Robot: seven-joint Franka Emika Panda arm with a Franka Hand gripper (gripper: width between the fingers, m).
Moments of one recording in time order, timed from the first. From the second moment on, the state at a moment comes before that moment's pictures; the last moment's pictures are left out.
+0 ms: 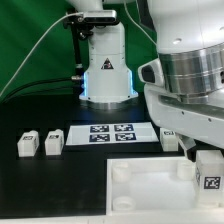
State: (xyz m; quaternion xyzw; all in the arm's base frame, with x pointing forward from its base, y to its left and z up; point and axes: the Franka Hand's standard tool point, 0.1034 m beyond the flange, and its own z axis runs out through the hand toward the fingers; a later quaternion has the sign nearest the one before) arm 0.624 0.123 0.077 -0.89 0.45 0.05 0.09
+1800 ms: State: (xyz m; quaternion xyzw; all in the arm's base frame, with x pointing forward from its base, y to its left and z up) arm 0.627 0.117 0.081 -0.74 0.67 0.05 0.08
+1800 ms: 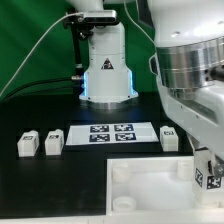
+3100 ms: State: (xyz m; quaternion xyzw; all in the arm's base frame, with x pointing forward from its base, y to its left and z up) arm 0.627 0.121 0.080 -0.99 0.10 -0.01 0.04
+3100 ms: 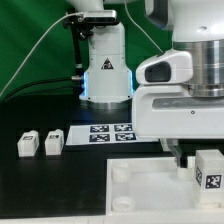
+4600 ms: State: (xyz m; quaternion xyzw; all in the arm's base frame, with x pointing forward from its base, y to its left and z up) arm 0.624 0.116 0.075 -0.81 0.58 0.04 0.09
